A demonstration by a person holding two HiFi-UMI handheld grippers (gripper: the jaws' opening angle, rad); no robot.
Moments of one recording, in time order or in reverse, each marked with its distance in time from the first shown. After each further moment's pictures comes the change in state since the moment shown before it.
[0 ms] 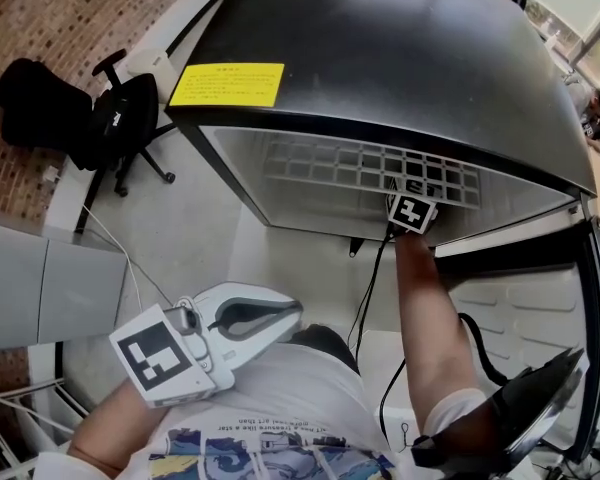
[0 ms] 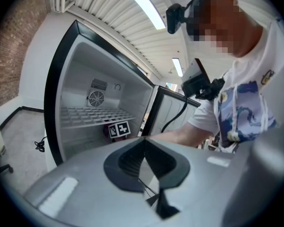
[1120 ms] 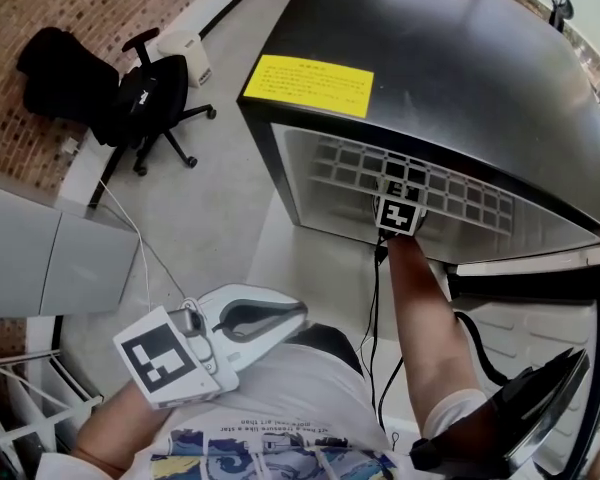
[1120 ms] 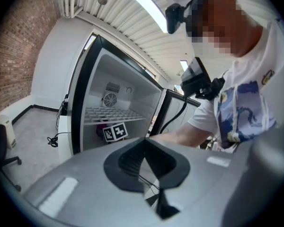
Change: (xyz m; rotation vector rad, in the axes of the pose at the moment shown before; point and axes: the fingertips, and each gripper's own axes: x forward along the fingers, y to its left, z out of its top) left arm -0.035 0.020 -0.006 -0.047 -0.035 0.099; right arm 0.017 0.119 0.009 -0.133 0.000 0.175
